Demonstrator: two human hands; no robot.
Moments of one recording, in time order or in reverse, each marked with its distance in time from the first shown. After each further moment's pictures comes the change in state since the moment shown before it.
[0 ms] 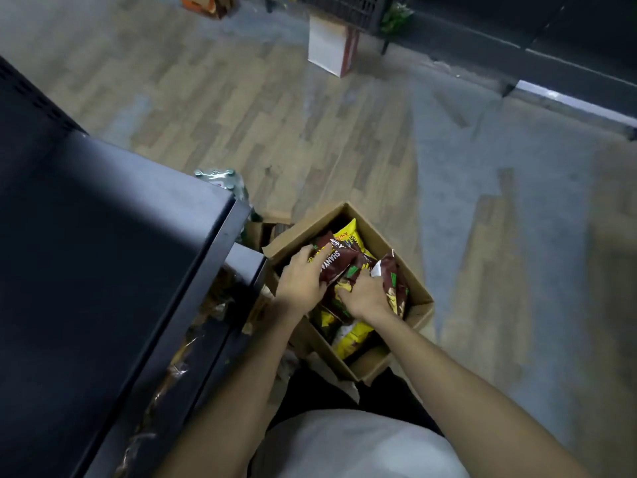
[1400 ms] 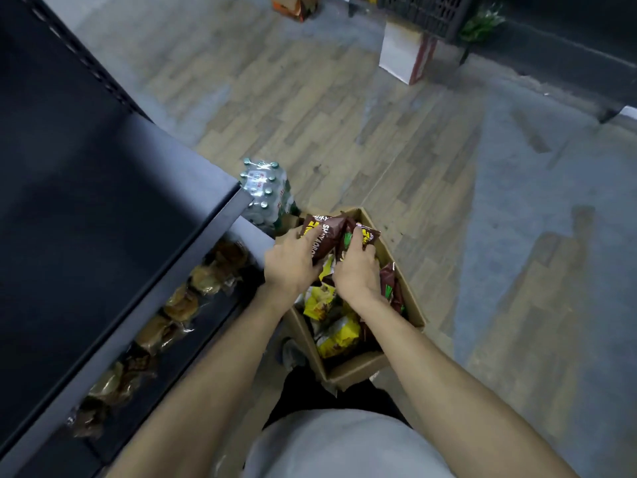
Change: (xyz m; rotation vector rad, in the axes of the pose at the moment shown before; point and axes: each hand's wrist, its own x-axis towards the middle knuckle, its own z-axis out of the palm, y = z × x) left_hand -0.017 0.074 -0.050 0.253 0.253 -0.372; right_hand -0.006 -0.023 -0.064 -0.037 0.068 -0.373
